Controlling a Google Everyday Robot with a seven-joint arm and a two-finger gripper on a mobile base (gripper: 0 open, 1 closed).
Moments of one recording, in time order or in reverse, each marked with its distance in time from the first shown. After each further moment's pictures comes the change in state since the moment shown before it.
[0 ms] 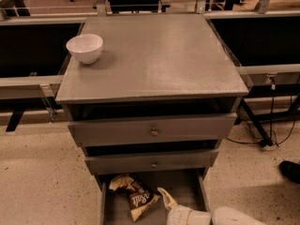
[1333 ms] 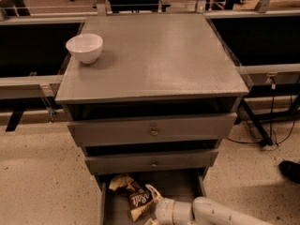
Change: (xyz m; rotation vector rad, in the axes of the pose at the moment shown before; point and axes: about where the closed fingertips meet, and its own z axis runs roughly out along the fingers) arm 0.077 -0.036 0.108 -0.072 -0.171 0.021
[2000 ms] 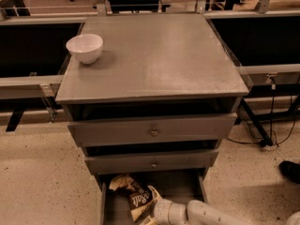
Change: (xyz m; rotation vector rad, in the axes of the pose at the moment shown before) arm 0.086 -0.027 0.039 0.087 0.059 0.032
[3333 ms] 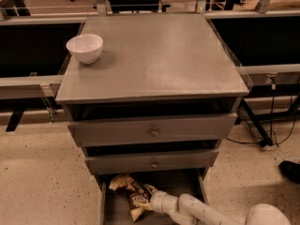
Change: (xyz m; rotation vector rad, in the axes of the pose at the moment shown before) arm 0.079 -0.069 0.072 0.113 0.016 0.101
